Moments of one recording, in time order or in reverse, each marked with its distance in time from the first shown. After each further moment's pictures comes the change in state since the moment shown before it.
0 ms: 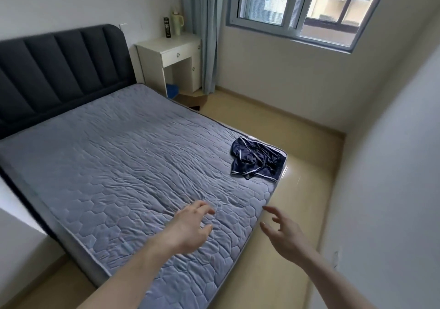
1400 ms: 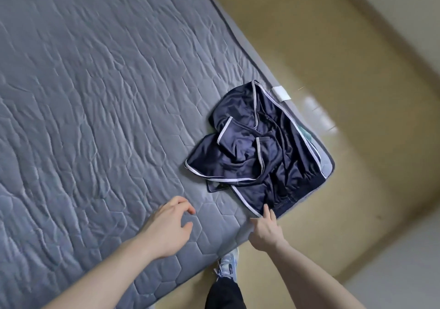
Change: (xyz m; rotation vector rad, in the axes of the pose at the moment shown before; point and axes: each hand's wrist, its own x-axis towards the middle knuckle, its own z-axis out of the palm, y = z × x) left_hand 0.754 -0.044 0.262 -0.316 -0.160 -0.605; right_hand 0.800 0.482 0.024 -0.909 -0.873 0.142
